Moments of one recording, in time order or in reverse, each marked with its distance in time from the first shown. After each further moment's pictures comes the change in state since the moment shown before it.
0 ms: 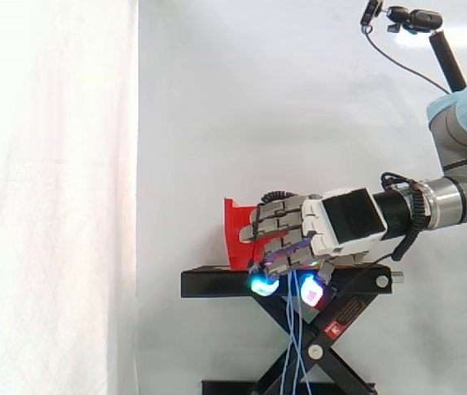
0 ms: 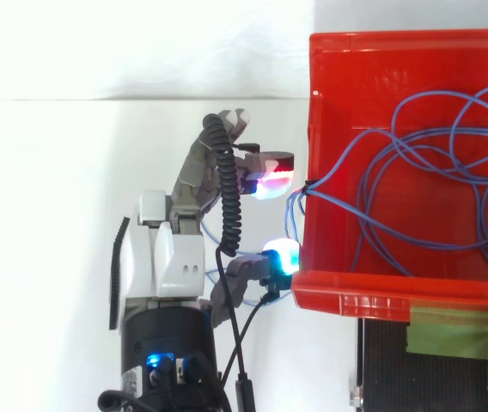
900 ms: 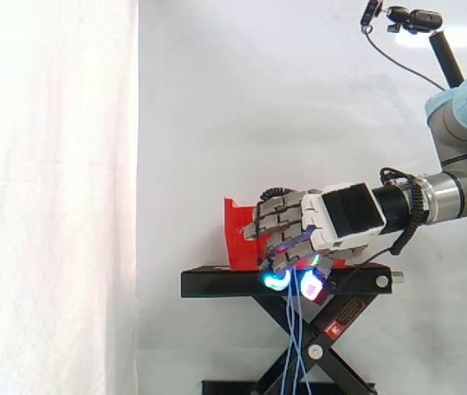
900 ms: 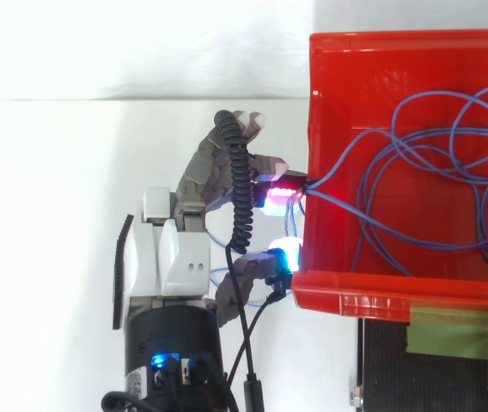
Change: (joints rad) arm -0.010 0.000 0.023 -0.023 -0.011 -0.007
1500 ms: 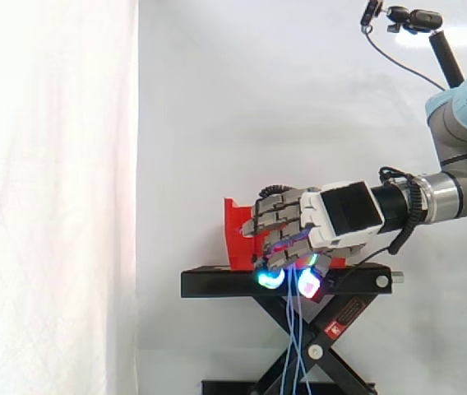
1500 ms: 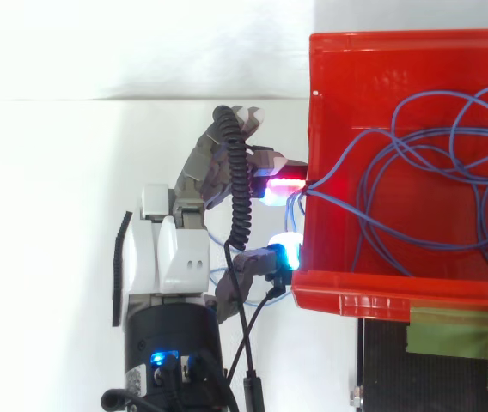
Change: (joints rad) arm 0.000 0.000 0.000 0.015 -0.001 0.000
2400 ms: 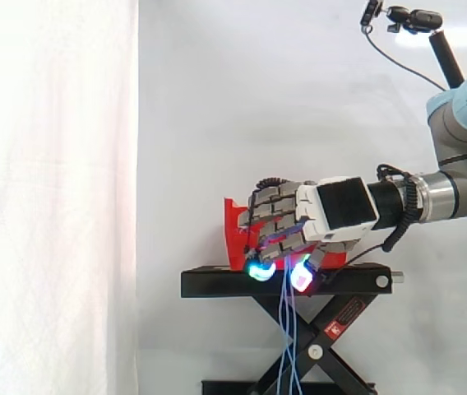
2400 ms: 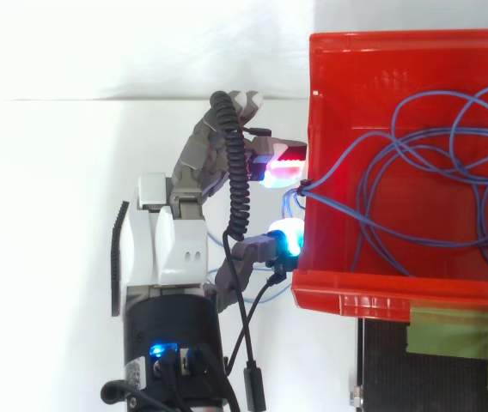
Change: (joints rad) arm 0.000 -0.001 -0.001 0.050 0.001 0.000
